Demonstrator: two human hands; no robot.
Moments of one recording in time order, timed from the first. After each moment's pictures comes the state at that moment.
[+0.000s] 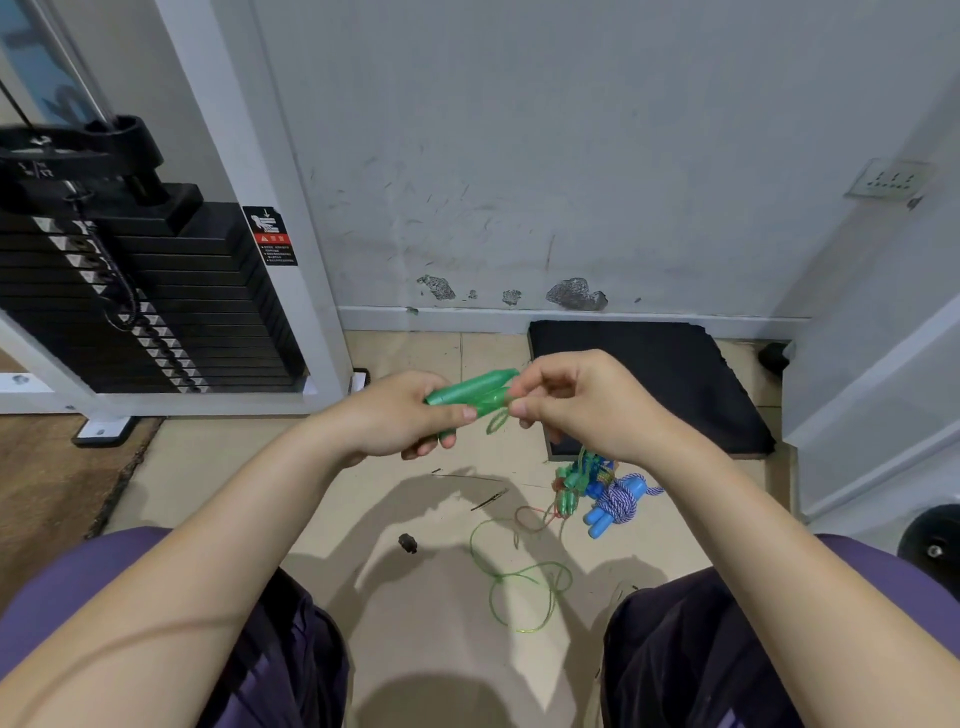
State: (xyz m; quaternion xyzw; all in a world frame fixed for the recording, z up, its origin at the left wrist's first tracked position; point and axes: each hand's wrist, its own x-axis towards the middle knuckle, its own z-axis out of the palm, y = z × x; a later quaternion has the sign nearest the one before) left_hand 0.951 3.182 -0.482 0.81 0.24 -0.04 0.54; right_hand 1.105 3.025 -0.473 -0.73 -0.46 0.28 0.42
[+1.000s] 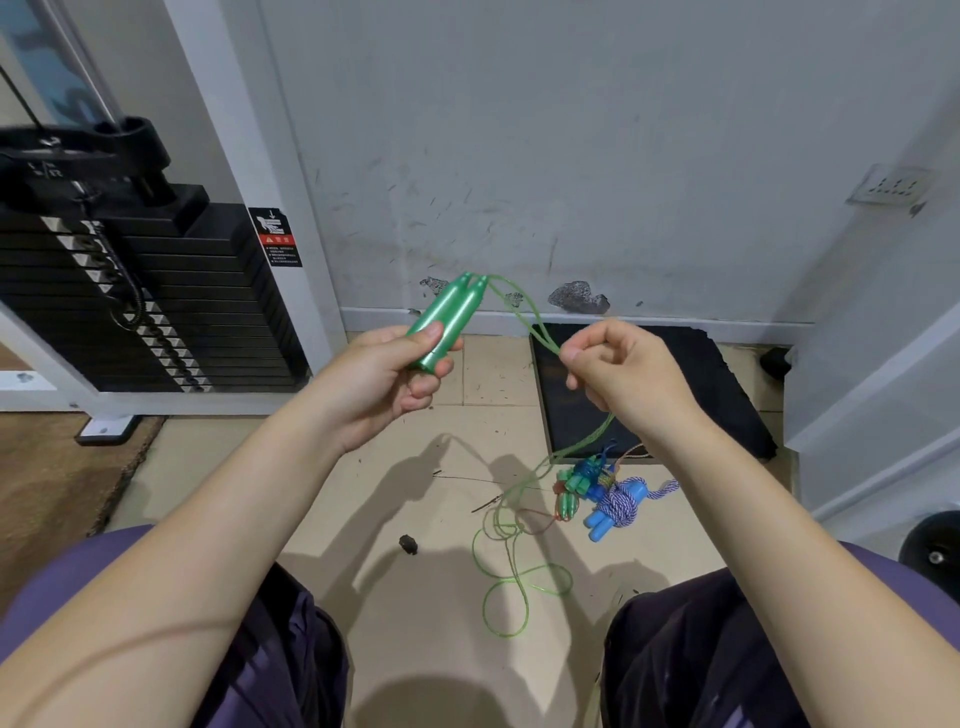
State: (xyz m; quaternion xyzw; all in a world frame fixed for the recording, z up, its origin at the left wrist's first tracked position) left_hand 0.952 3.191 -0.468 0.54 0.23 0.14 0.80; right_hand 1.123 3.018 -0.467 -0.75 -0.31 0.22 0.54
